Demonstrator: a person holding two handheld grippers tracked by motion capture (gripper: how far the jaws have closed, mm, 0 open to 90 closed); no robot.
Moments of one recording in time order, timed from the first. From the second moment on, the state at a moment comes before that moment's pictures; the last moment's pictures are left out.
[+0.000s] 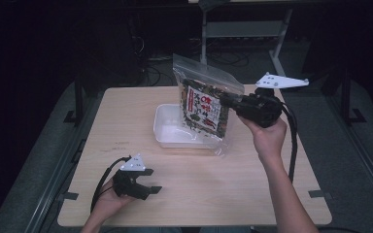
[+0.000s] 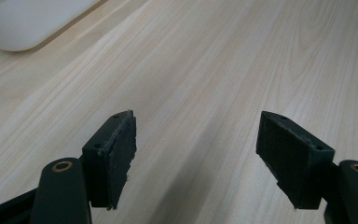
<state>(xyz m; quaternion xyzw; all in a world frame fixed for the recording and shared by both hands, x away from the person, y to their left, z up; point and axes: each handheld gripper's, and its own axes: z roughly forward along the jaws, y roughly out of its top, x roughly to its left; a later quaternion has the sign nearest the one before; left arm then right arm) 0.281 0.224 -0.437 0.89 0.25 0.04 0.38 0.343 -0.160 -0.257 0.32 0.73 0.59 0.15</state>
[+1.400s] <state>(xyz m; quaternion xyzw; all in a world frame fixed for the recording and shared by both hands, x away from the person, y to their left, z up) 0.283 0.232 -0.438 0.89 0.26 0.05 0.38 0.418 -0.083 -0.297 0.34 0.73 0.57 0.18</state>
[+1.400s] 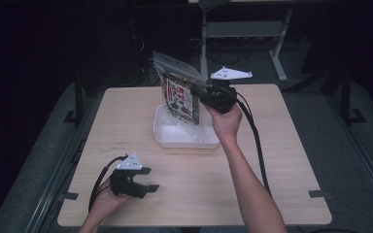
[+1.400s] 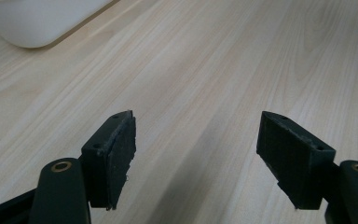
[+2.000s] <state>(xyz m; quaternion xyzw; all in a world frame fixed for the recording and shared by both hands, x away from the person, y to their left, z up) 0.284 0.234 -0.437 0.88 0.26 0.04 0.39 0.425 -0.072 -0.325 0.34 0.73 0.56 0.18</state>
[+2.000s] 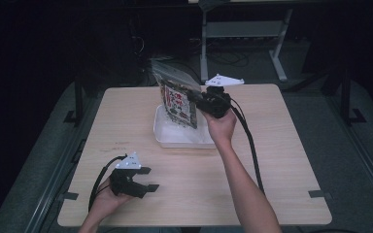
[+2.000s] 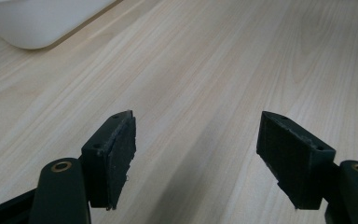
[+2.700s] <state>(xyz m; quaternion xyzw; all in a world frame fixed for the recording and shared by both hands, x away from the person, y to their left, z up) 0.285 0.234 -0.436 0.88 0.26 0.04 0.39 0.423 -0.065 -0.341 0.35 0.74 0.55 0.17</state>
